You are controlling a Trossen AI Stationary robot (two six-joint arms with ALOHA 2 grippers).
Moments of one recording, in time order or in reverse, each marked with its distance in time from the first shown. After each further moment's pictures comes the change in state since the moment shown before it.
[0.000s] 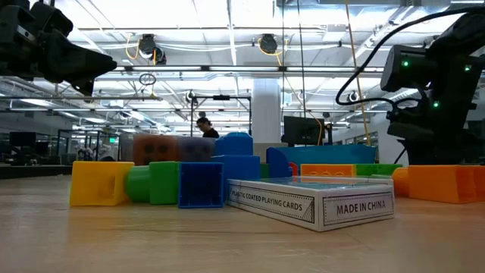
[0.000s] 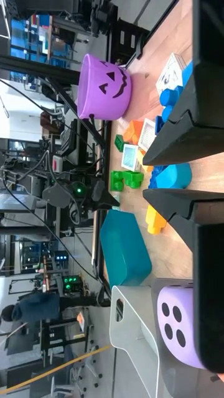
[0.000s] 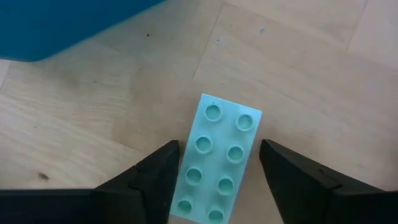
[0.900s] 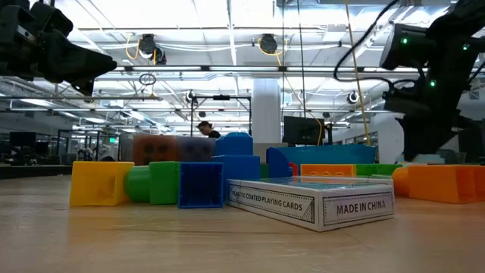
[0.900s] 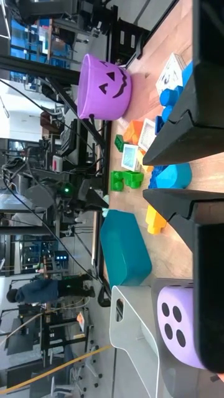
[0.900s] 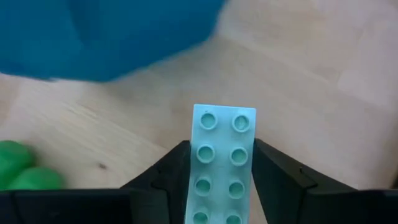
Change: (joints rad) left arm 0.000 0.000 0.000 0.000 0.000 0.000; right arm 0.000 -0.131 0.117 -0.141 -0.007 -0.068
